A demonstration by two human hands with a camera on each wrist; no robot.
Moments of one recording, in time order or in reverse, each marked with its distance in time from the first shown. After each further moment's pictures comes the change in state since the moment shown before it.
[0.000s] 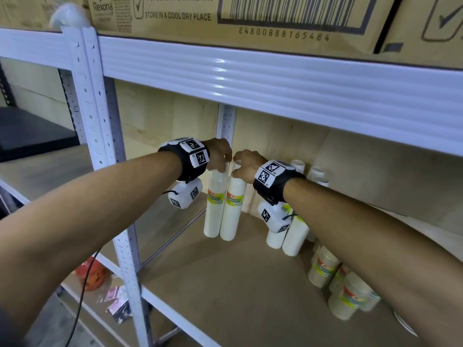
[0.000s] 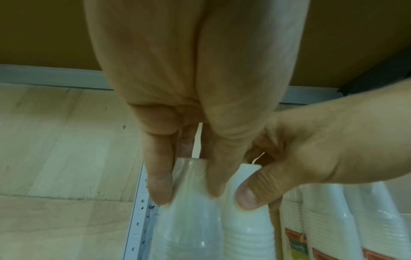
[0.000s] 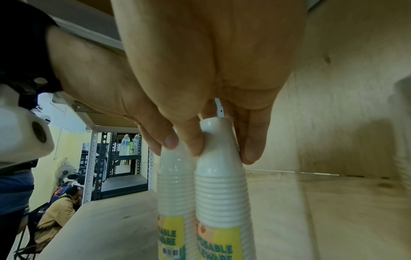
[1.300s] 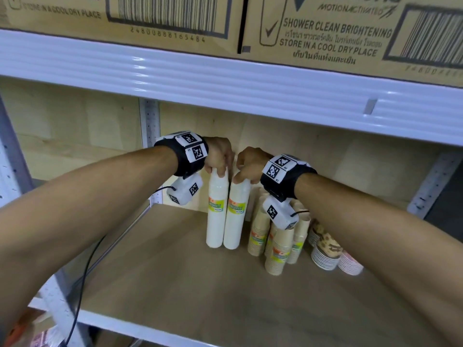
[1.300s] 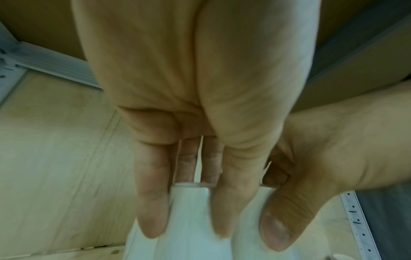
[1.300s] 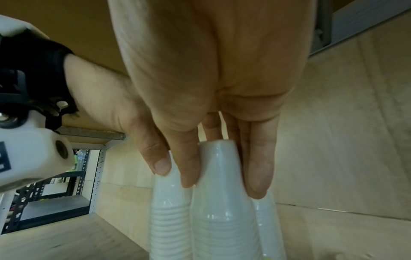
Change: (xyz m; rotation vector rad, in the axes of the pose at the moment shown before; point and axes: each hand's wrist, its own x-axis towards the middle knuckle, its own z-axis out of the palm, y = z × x) left_hand 0.000 0.157 -0.001 -0.044 -0.141 0.342; right_hand -0.128 0.091 -0.075 -0.031 -0.022 0.317
